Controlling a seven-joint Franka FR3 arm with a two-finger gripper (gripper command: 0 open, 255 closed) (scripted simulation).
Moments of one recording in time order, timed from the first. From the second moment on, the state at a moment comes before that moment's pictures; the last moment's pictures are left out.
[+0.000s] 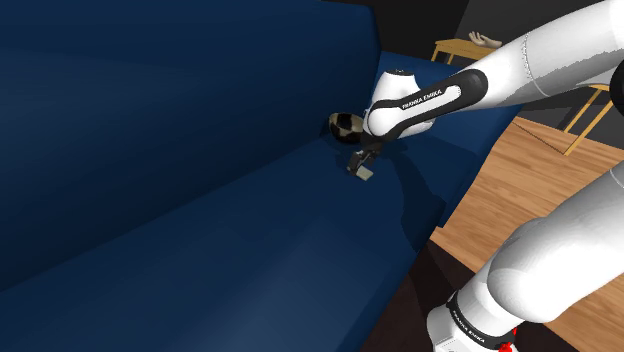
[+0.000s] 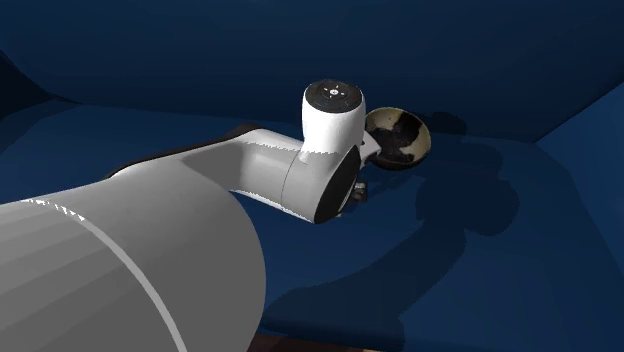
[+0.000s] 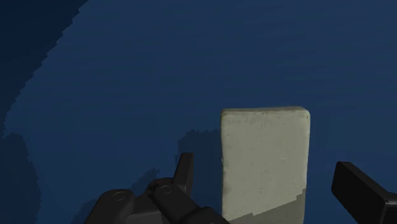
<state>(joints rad) -0.01 -0.15 -0.16 -2.46 -0.06 2.42 -0.21</state>
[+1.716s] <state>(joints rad) -0.01 -0.25 -0.15 -2.36 -0.07 2.22 -0.21</state>
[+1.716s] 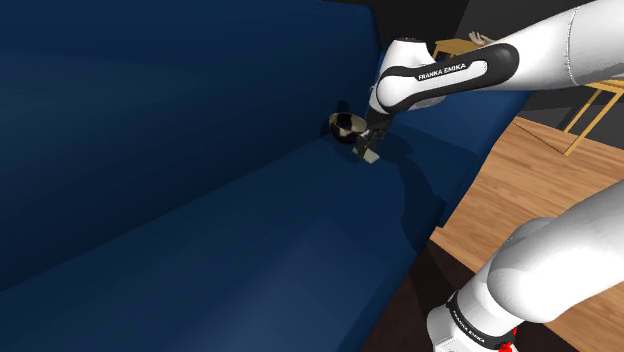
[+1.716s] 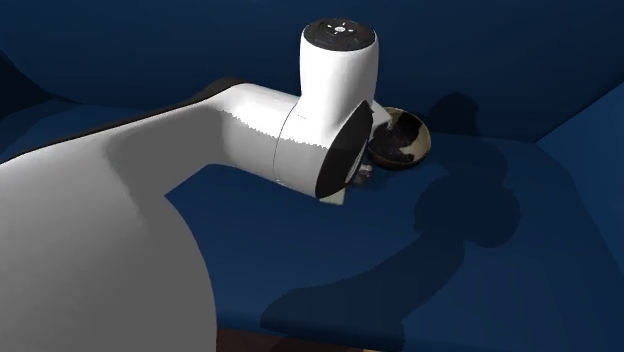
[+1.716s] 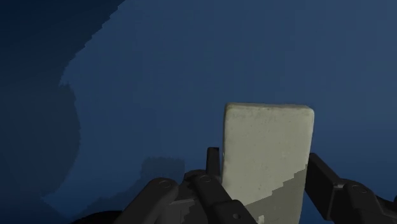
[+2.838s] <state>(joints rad) -0.01 -0.31 -0.14 -2.19 -0.07 1.98 -0.21</state>
